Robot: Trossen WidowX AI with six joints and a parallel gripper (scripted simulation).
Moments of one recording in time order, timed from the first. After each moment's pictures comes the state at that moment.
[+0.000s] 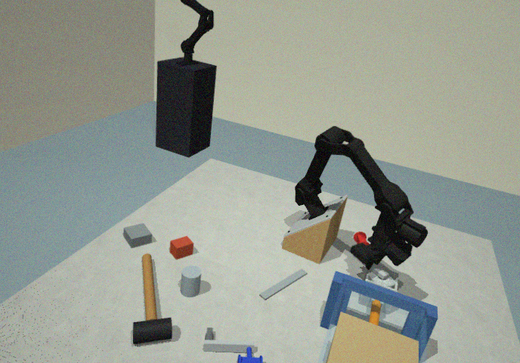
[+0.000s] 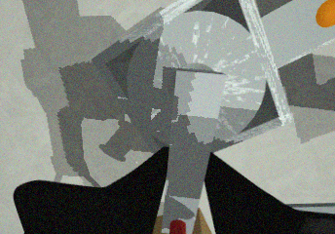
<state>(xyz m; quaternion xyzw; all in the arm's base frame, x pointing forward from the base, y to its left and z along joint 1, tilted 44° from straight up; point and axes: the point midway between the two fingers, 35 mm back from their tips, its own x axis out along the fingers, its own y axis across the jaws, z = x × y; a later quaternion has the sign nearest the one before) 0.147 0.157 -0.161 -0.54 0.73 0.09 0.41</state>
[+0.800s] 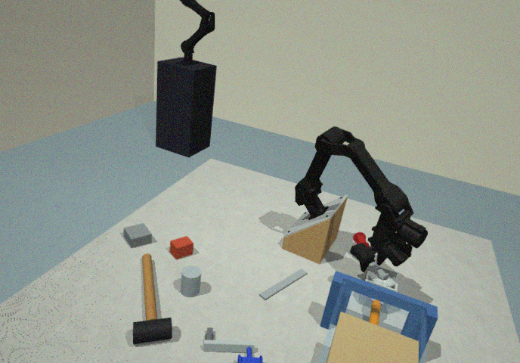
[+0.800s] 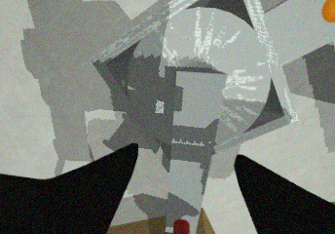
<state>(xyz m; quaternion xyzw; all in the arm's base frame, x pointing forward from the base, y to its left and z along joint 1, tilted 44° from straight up) 0.146 0.157 -0.162 -0.53 0.73 0.09 0.42</state>
